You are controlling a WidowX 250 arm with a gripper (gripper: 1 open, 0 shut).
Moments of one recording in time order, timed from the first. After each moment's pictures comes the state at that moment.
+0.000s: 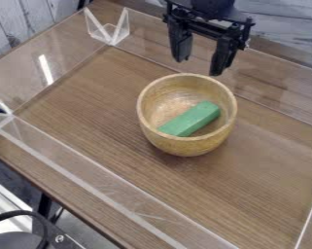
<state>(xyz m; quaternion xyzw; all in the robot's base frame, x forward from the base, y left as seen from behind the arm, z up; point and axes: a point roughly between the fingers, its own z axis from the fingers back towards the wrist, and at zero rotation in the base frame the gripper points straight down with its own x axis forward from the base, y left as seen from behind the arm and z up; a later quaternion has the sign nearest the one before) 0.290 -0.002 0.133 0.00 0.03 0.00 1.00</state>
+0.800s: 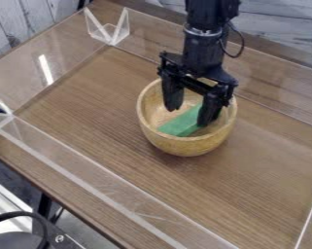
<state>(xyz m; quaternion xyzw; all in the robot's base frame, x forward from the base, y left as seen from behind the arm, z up) 0.272 -0.003 0.071 -0.01 0.08 -0.04 1.00</state>
